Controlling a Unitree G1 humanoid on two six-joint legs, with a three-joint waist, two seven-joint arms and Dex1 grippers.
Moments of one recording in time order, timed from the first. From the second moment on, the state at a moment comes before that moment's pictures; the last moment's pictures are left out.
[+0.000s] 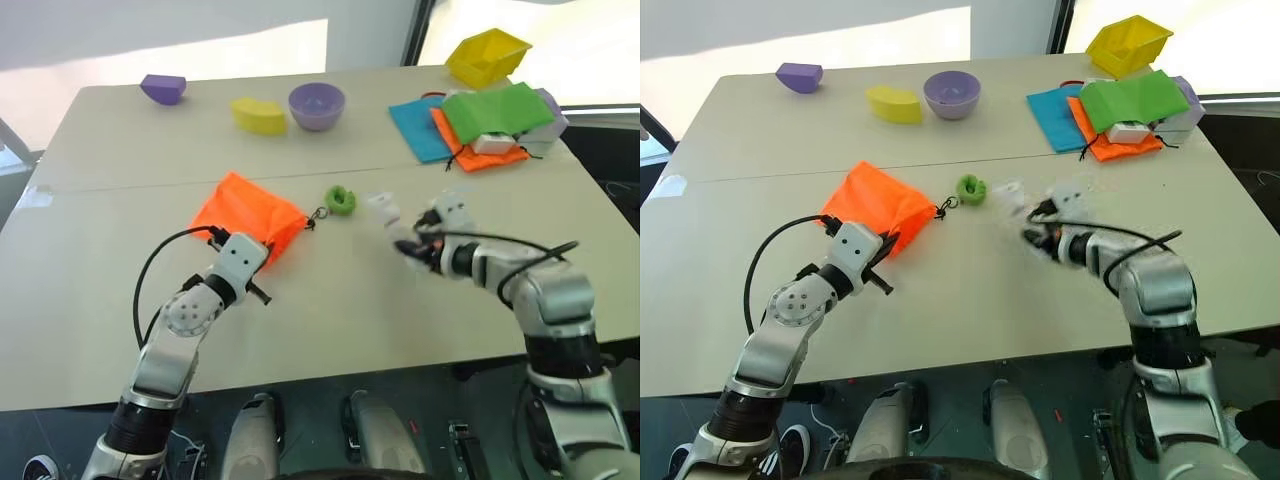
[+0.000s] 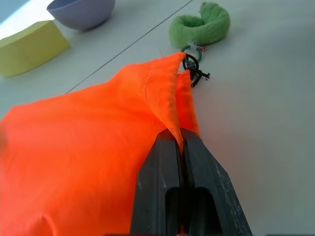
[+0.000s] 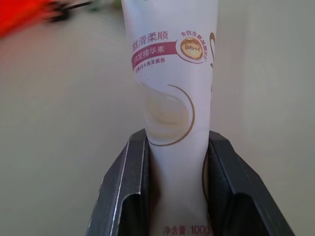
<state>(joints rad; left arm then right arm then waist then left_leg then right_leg) -0.15 0.39 -0.12 -0.32 0.04 0.36 -0.42 -0.43 -0.59 0.03 -0.29 0.40 1.06 0.61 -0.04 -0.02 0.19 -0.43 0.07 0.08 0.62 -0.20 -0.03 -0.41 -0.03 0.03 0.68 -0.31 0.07</state>
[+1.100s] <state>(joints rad) -0.14 0.40 -0.13 -0.32 0.04 0.34 -0.43 -0.44 -0.76 0.11 -0.34 0.35 1.21 0.63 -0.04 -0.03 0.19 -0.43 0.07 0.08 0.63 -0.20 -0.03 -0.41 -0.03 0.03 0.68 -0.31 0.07</state>
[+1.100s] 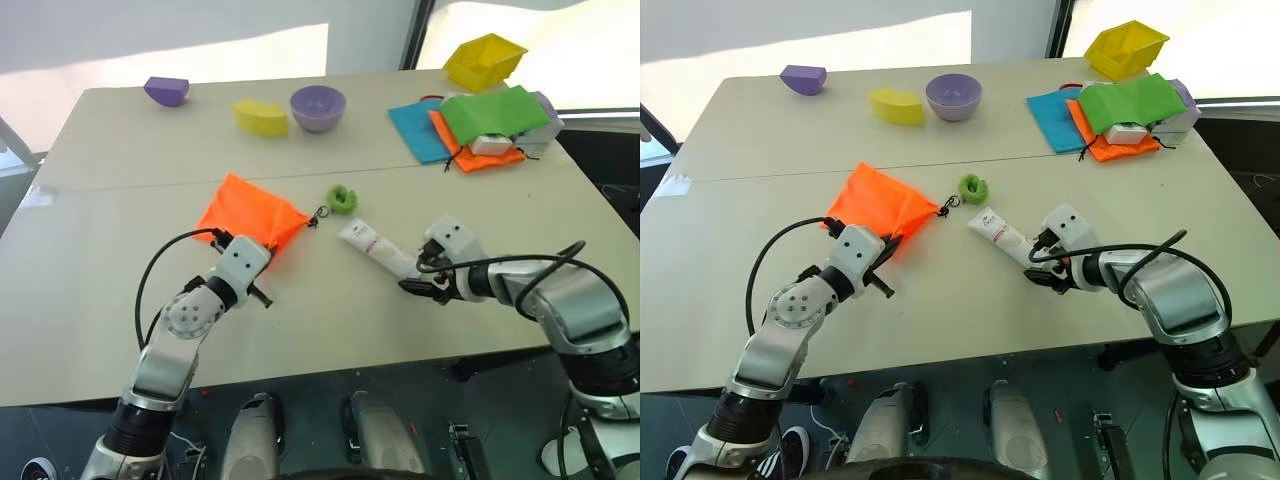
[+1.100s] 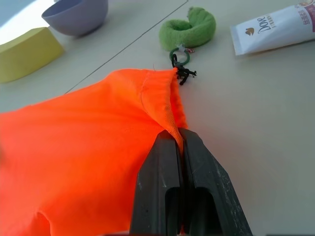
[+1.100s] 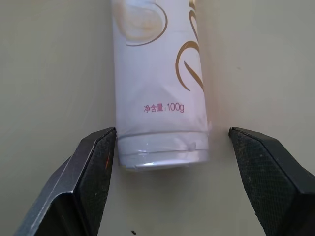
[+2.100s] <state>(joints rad) -0.09 0.47 -0.06 -0.43 0.01 0.41 -0.46 -0.46 -0.62 0.32 -0.40 0.36 1.07 0.67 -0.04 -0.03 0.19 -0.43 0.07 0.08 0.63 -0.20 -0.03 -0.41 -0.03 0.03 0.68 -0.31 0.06</state>
